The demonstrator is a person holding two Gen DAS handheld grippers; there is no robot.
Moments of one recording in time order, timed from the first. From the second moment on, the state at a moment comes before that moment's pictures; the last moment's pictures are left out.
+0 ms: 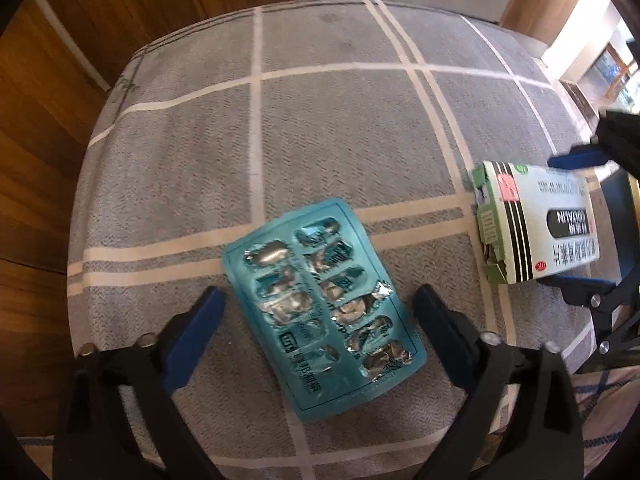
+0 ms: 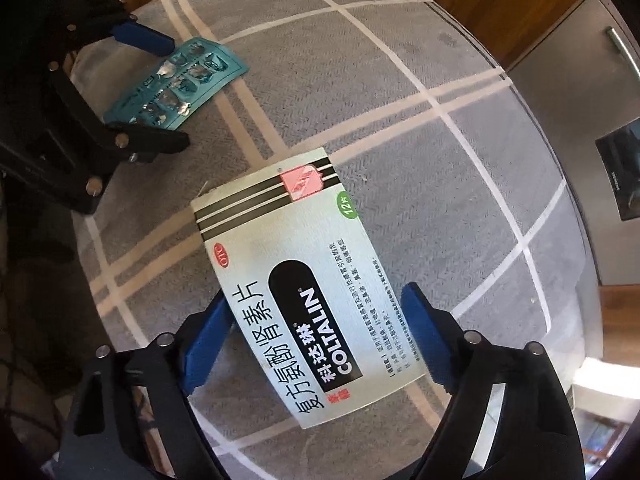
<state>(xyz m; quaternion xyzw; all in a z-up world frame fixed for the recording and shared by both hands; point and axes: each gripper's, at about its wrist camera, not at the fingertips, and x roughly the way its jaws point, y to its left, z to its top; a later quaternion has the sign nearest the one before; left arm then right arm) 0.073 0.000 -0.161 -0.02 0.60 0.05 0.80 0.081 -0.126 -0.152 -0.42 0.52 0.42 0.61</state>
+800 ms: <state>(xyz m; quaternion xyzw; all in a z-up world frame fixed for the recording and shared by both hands) 0.076 -0.004 -0.095 -0.02 0.52 -0.01 0.85 0.104 -0.169 -0.050 -0.29 0.48 0.34 0.76</state>
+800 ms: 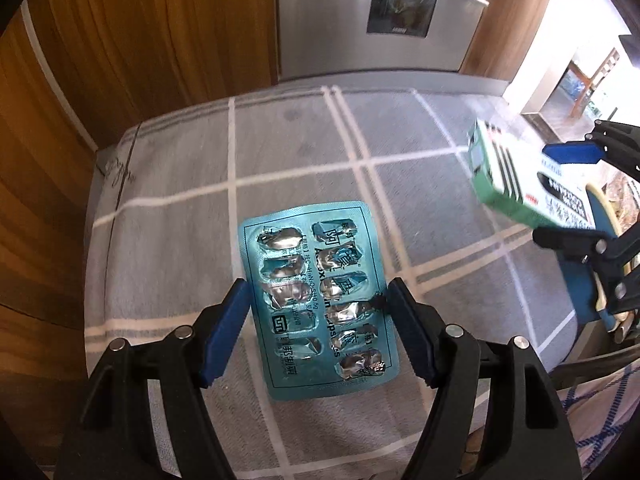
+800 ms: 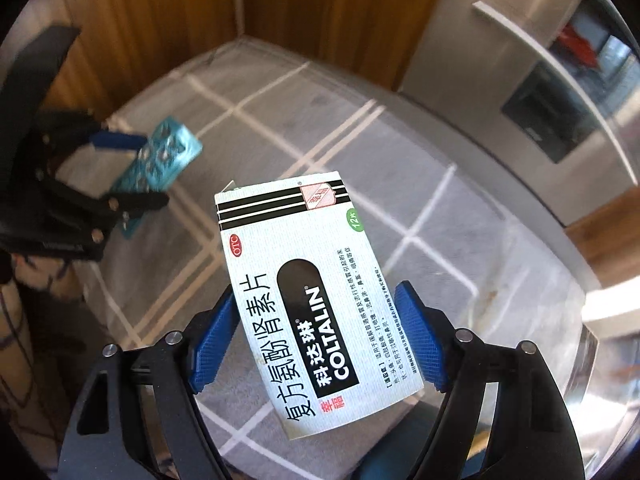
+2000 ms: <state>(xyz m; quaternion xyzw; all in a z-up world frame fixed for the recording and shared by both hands) 0.072 -0.127 -0.060 0.03 0.47 -0.18 0.86 0.126 -0.358 -0.039 -0.11 0.54 0.11 0.83</state>
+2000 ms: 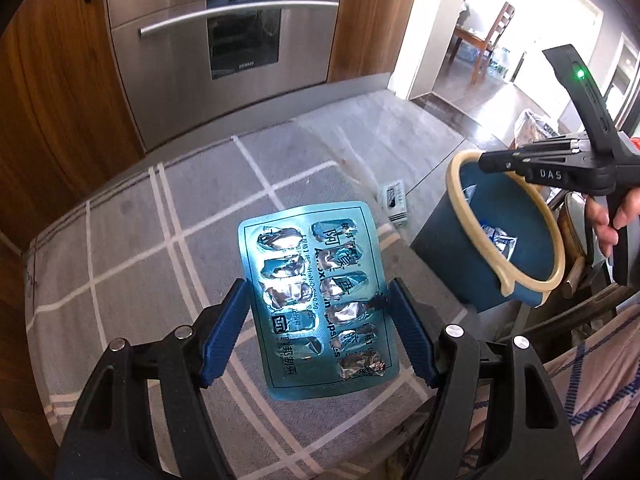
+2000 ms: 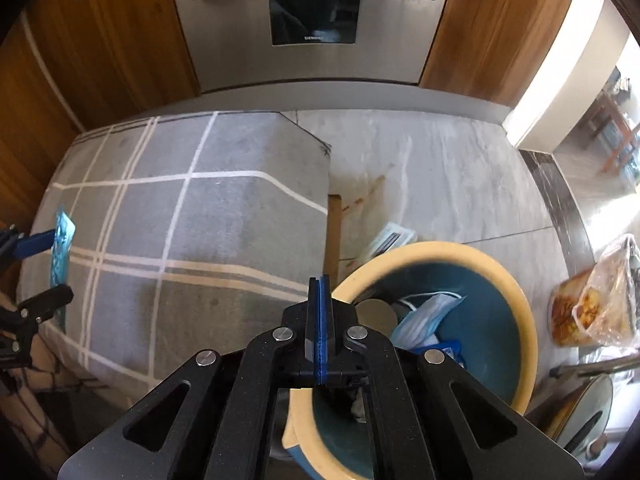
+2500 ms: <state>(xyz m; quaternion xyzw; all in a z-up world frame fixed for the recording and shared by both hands) 0.080 -0.229 -0.028 0.07 0.43 -0.32 0.84 0.140 -0.435 -0.013 0.01 0.52 -0.04 0.85</state>
